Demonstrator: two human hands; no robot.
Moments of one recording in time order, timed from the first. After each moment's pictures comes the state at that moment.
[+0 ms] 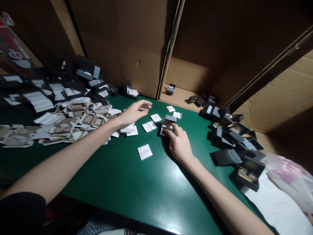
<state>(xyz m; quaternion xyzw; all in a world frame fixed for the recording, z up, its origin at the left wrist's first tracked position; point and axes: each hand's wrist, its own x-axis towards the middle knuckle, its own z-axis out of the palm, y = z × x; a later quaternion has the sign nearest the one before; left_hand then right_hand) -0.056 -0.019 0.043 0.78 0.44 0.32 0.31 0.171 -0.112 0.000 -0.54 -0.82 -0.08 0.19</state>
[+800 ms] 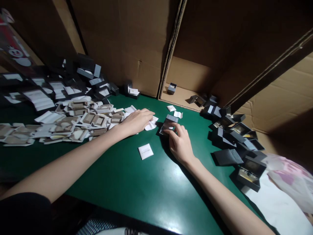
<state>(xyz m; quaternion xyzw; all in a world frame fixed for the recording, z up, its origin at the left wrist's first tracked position) -0.048 -0.027 0.025 0.92 0.38 0.11 -0.01 0.171 -0.114 0.001 -0.48 -0.82 -0.05 0.30</state>
